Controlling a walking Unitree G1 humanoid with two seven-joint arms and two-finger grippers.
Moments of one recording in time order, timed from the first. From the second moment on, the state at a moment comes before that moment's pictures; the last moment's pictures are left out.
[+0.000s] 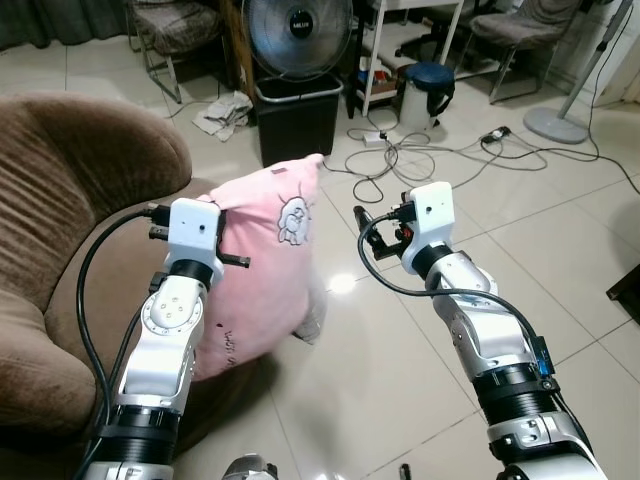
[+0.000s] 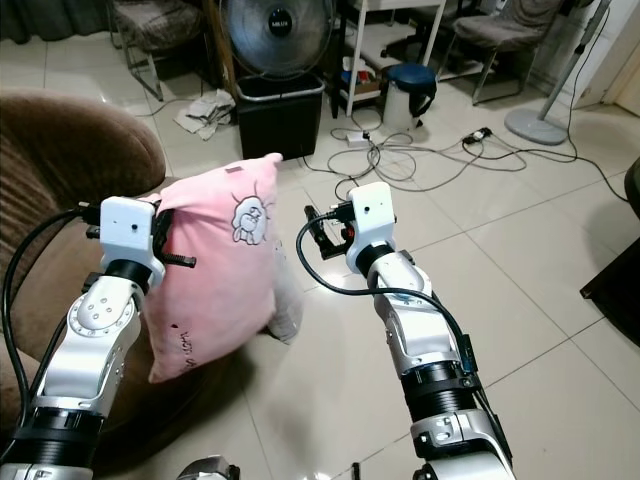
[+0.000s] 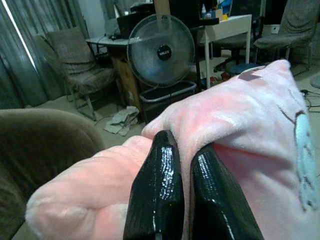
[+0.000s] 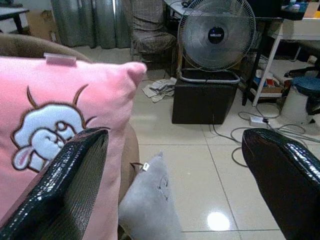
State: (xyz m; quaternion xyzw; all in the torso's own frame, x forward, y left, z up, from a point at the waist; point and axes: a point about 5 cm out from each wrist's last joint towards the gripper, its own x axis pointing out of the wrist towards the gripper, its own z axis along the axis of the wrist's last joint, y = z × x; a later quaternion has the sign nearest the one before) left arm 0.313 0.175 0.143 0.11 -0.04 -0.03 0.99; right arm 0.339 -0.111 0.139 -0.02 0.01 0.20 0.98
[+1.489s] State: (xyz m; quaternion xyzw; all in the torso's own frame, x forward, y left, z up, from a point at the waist) left arm 0.319 0.173 0.134 0.14 -0.02 -0.05 0.99; right arm 0.332 -0.100 0.132 -0.05 0.02 0.28 0.96
